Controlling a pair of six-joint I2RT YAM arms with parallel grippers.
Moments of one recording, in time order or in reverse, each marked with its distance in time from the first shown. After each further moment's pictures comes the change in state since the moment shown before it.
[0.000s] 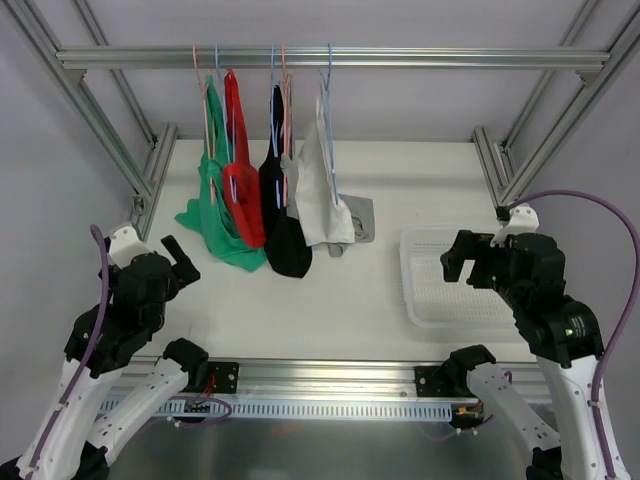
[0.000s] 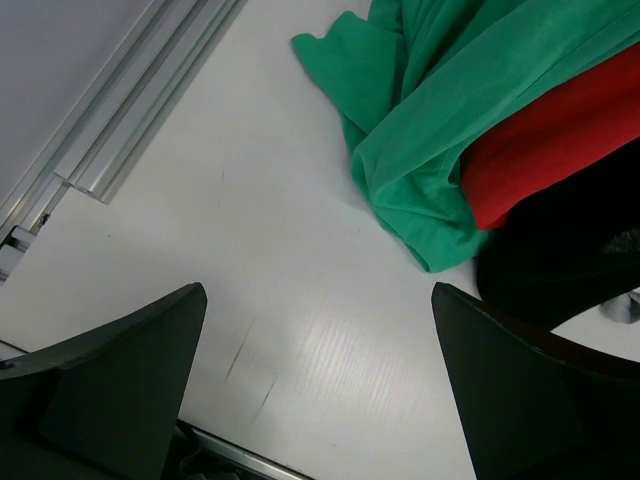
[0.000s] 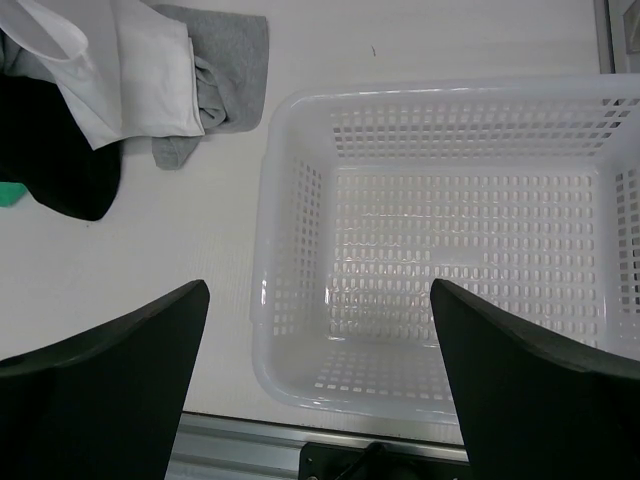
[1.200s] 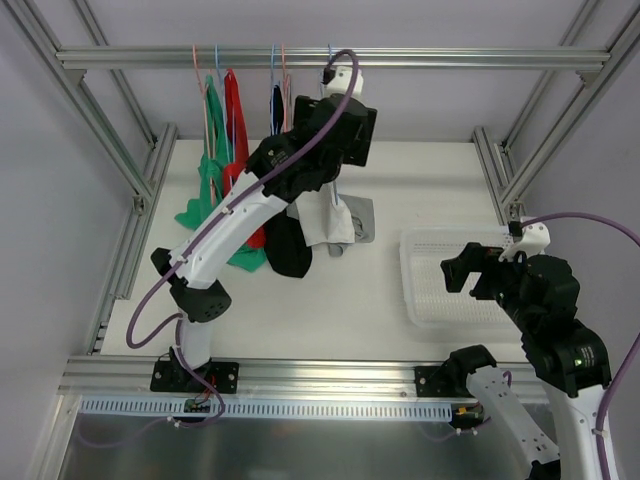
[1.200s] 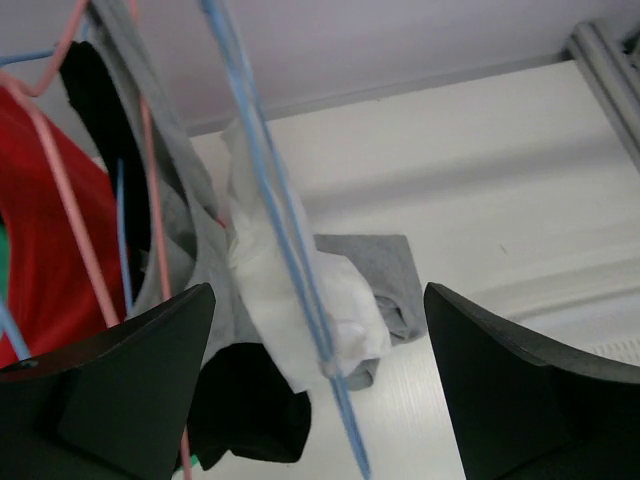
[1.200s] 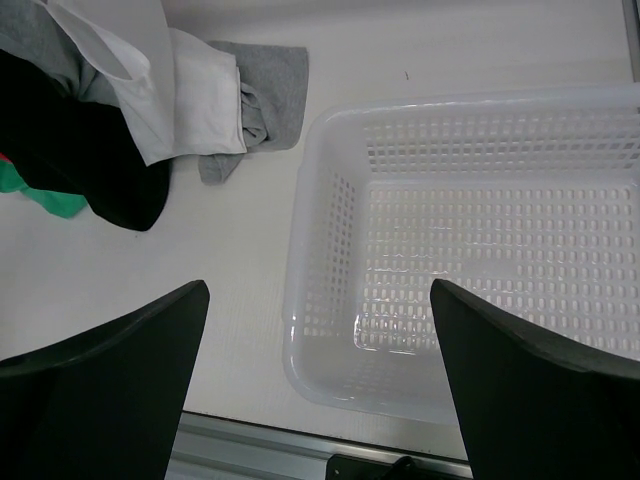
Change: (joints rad) left arm -0.475 1.466 1.530 0.112 -0.004 0.410; right arm 0.000 -0.125 -0.045 0.030 -0.045 0.049
